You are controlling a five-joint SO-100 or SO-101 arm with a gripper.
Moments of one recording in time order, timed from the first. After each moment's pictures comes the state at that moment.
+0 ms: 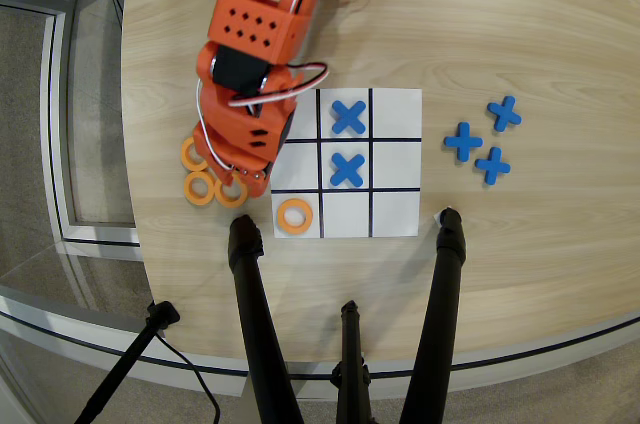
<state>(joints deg) 24.4 100.4 120.0 27.1 -90.3</state>
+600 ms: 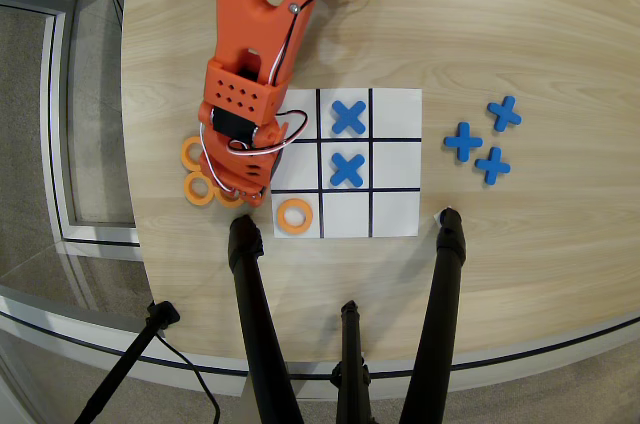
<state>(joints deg) 24.5 79.0 109.7 19.0 -90.3</state>
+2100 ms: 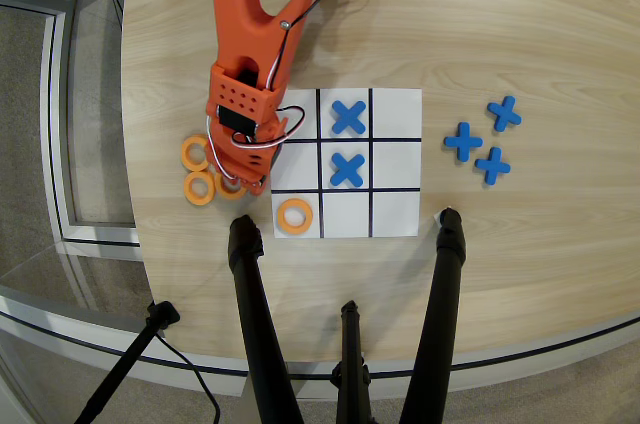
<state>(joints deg) 26.0 73.2 113.6 13.3 -88.9</state>
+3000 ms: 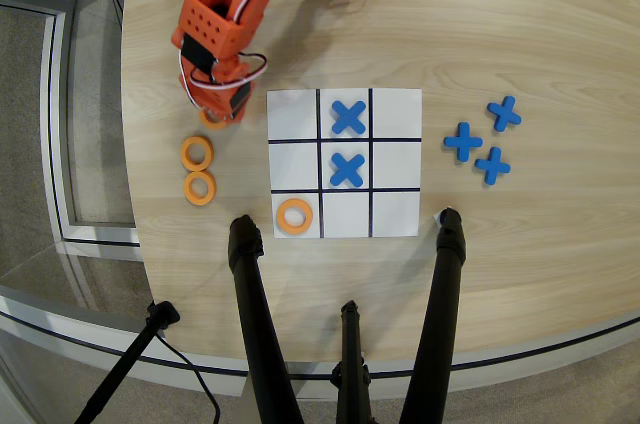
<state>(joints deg) 43.2 92.7 130.2 34.0 -101.4</state>
